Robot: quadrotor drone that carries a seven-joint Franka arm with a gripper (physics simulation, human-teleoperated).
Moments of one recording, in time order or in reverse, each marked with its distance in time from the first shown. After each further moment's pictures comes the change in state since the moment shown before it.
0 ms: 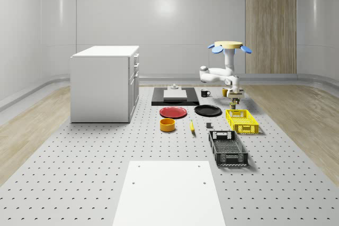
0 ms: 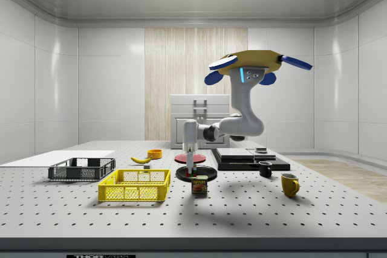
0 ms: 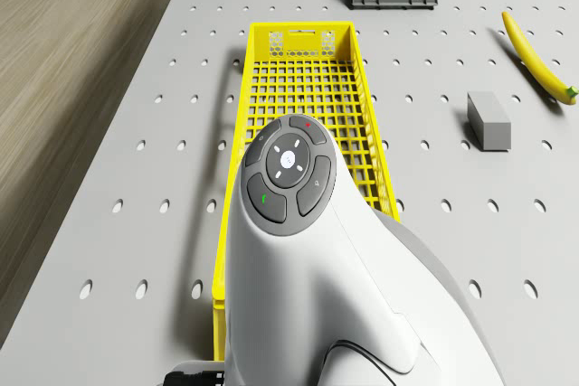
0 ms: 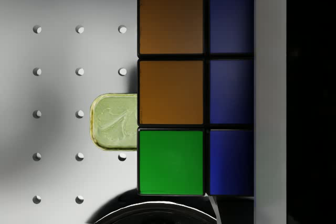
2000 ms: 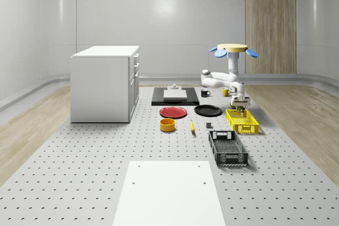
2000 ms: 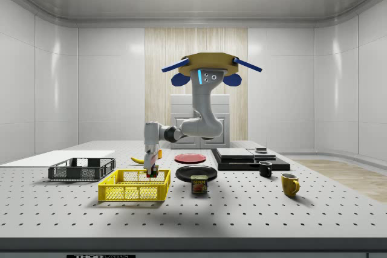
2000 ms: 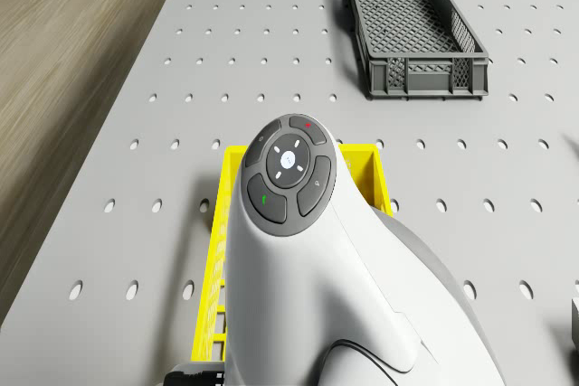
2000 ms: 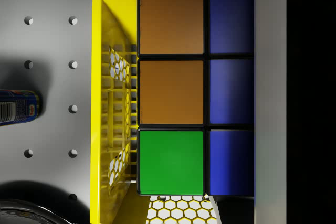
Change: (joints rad) arm -0.007 -0.039 0.007 0.001 0.016 0.037 0.006
